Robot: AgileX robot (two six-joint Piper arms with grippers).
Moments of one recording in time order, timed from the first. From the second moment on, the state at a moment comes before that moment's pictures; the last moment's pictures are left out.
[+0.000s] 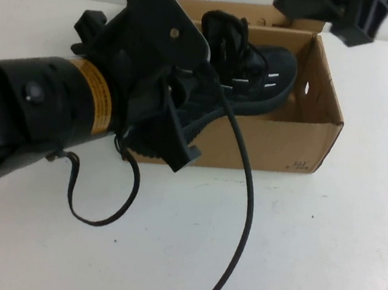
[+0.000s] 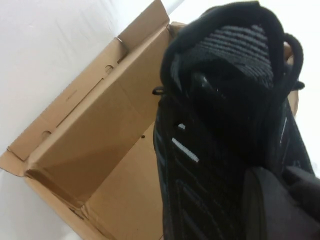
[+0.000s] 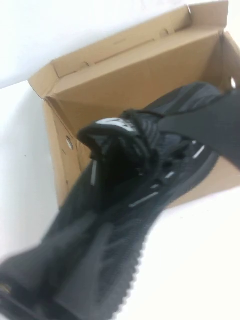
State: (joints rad) right arm 0.59 1.54 -2.04 0.14 1.27 -0.79; left arm -0.87 1.24 -1.07 0.61 0.40 -0.20
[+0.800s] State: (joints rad) right arm 0.34 1.45 -1.72 0.53 1.27 -1.01; left arm -0.58 1.26 -1.26 -0.55 0.79 1.03
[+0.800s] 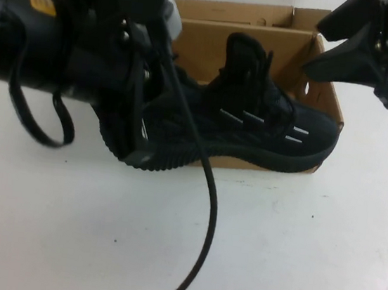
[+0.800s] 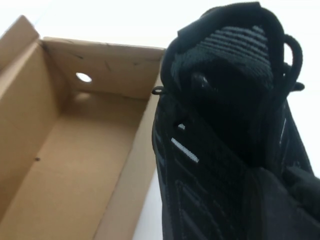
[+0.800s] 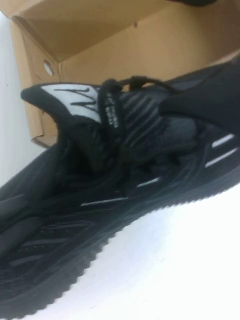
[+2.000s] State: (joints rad) right arm 0.34 1.45 -1.69 0.62 1.26 -0.93; left arm -0.48 1.35 -1.34 -0.78 0.97 1.23
